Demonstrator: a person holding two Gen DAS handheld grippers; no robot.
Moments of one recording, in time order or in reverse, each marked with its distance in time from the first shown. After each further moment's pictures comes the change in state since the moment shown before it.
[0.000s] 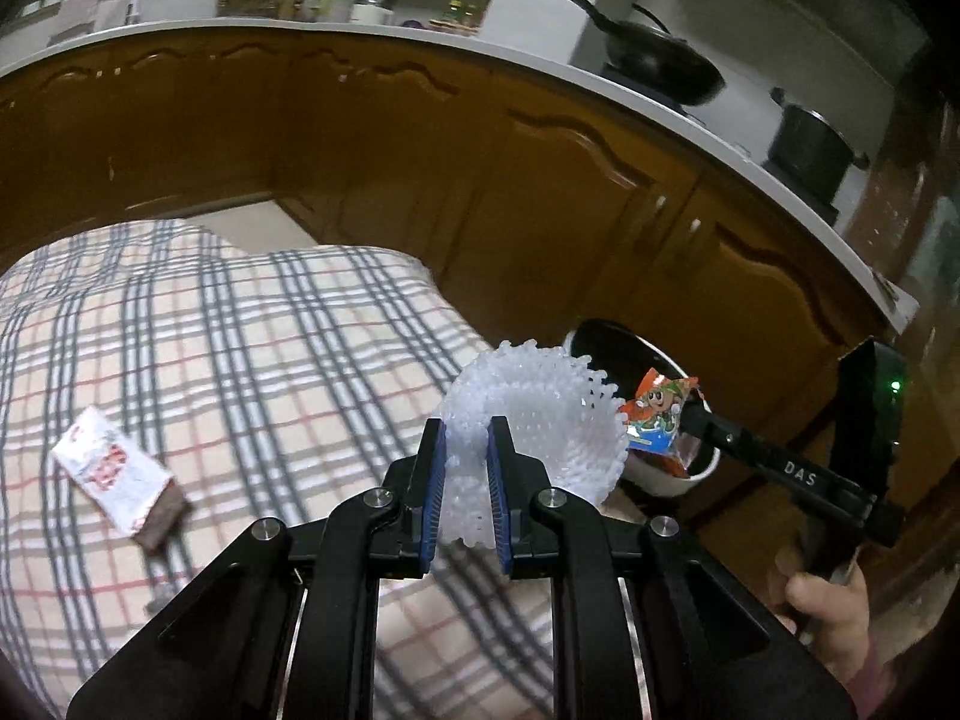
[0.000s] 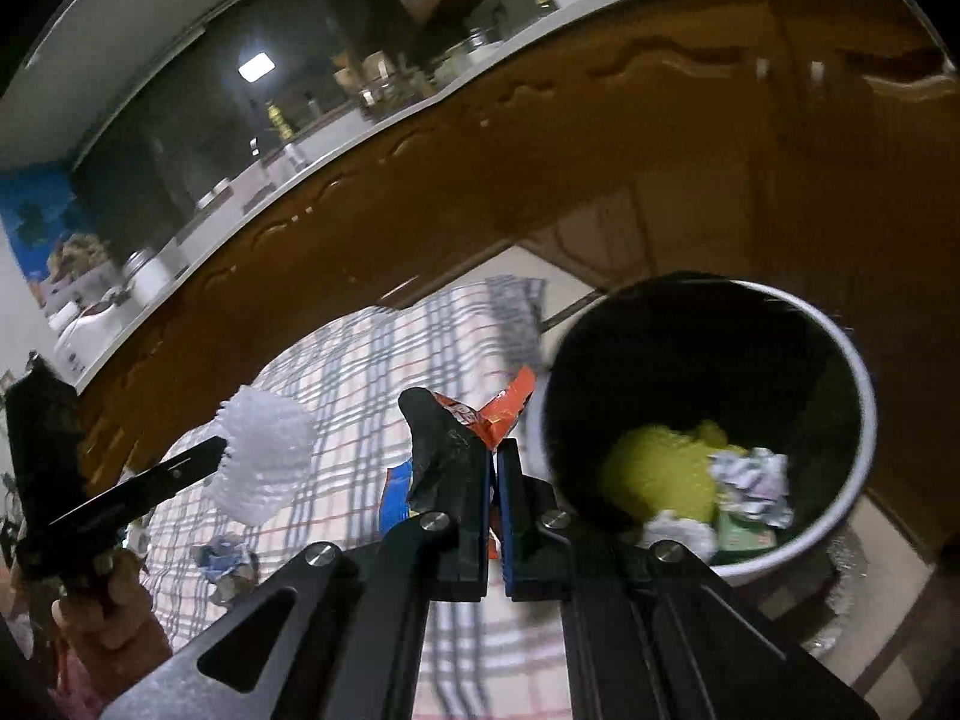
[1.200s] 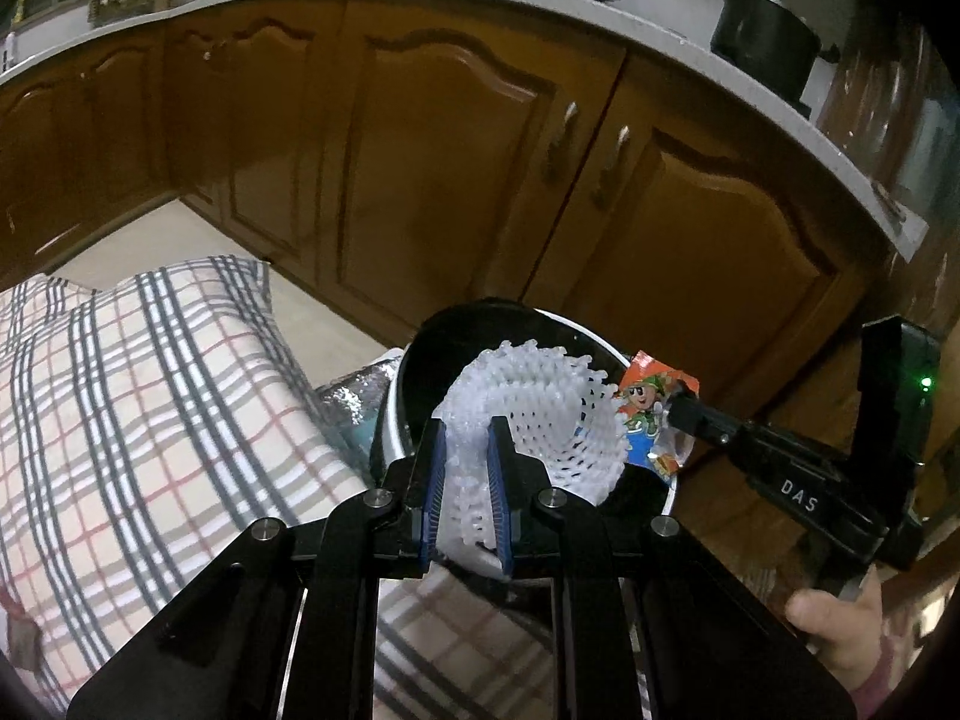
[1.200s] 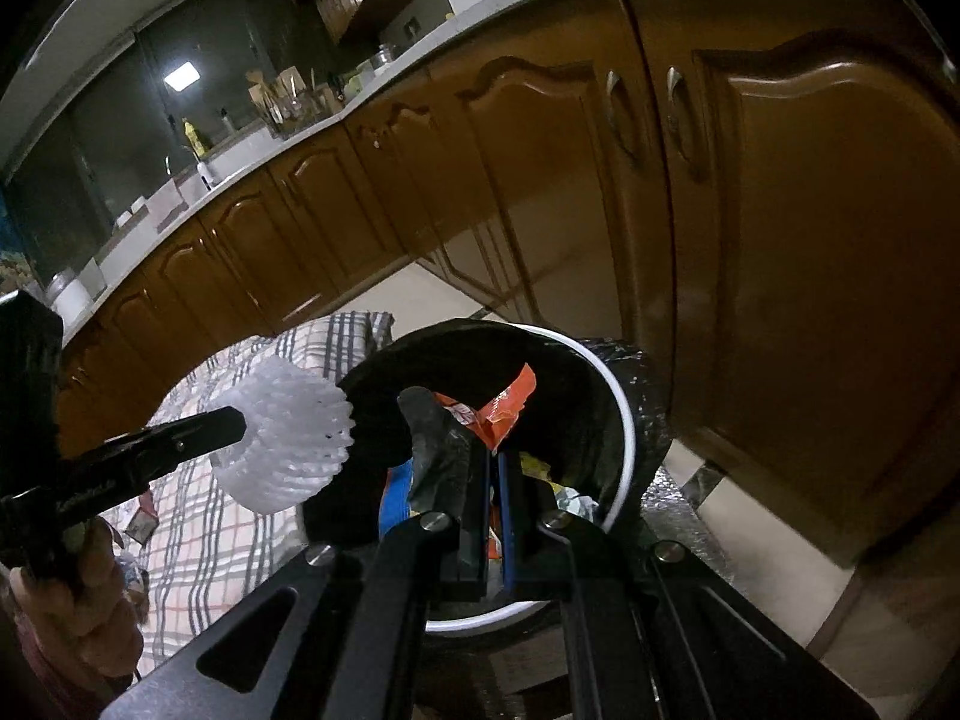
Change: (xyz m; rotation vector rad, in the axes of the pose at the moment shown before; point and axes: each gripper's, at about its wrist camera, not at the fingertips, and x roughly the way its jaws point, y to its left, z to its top) left arm 0.123 -0.122 0.037 0.176 0.164 -0.081; right arm -0.011 -0.086 0.025 0.016 -0.004 -0.192
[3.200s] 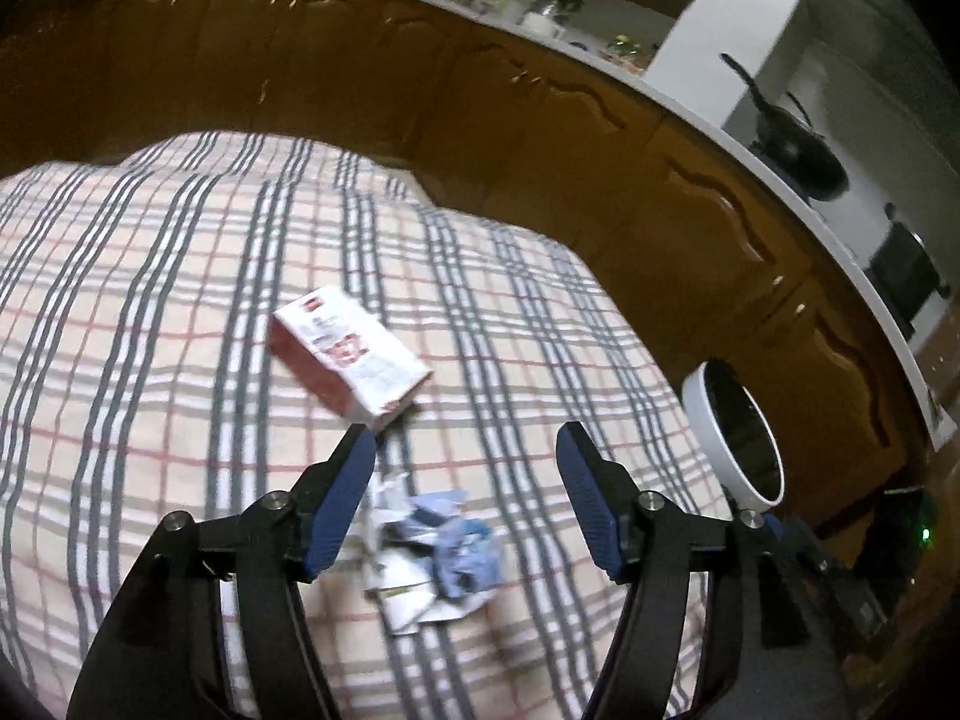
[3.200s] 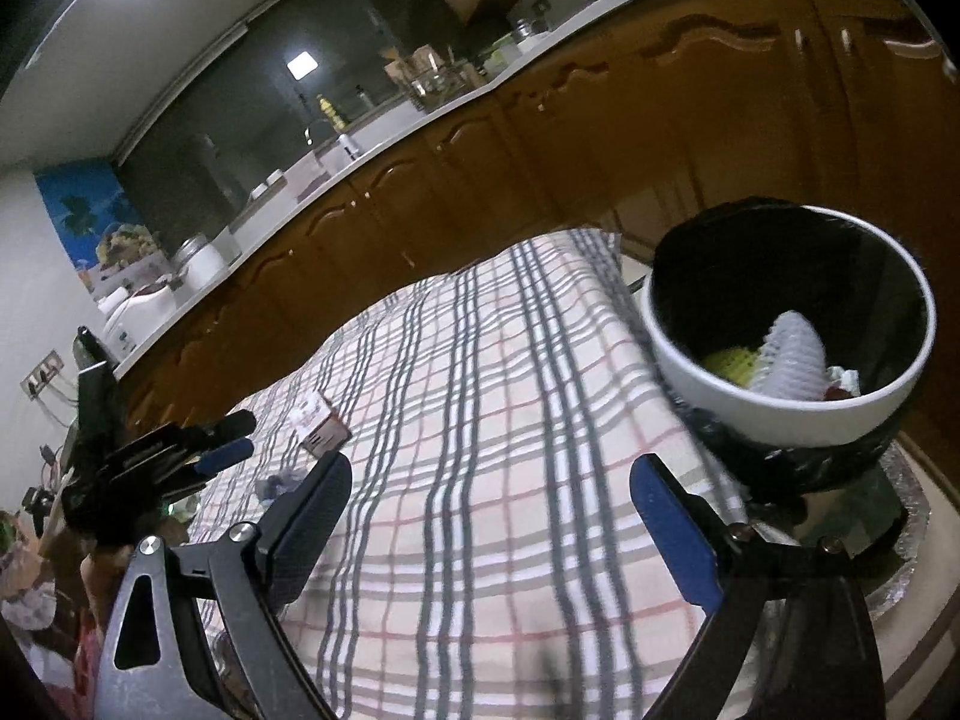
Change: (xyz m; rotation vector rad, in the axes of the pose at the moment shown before) left arm -0.191 0.201 -0.155 -0.499 -0.174 0.244; right arm -0.011 0.142 -0.093 -0.047 0.026 0.357
